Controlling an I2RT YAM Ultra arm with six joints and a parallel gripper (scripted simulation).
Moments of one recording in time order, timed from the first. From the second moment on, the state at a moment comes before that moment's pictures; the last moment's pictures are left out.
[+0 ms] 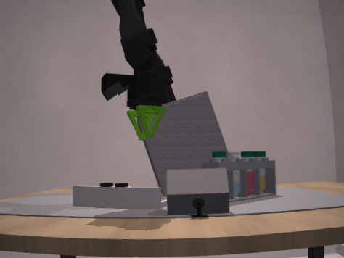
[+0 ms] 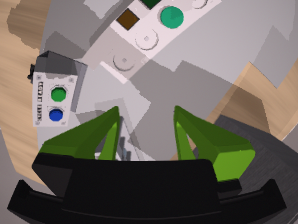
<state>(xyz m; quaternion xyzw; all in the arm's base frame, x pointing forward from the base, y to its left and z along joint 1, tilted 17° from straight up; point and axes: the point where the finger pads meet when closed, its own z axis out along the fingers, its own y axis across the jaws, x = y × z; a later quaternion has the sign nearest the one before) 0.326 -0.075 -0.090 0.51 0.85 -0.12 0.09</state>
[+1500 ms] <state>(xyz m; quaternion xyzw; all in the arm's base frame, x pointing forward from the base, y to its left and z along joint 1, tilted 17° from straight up) 0.318 0.080 -0.177 0.62 0.77 -0.11 0.10</state>
